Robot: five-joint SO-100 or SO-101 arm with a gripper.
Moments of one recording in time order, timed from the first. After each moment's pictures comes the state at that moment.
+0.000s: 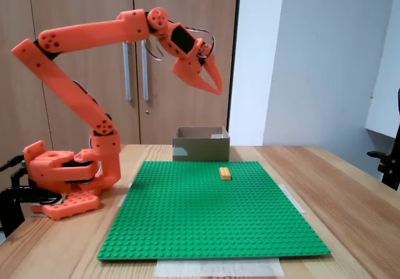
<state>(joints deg) -24.9 130.4 114.3 49.9 5.5</state>
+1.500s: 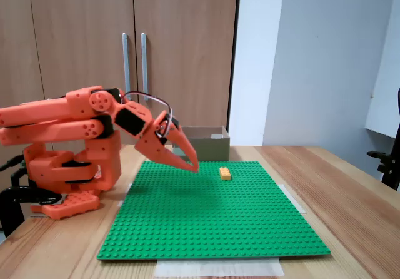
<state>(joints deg) 0.0 186.1 177.8 45.8 -0.8</state>
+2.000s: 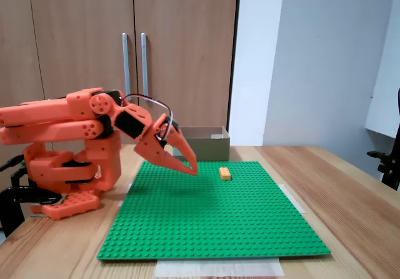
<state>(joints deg) 0.6 186.5 181.8 45.3 -2.2</state>
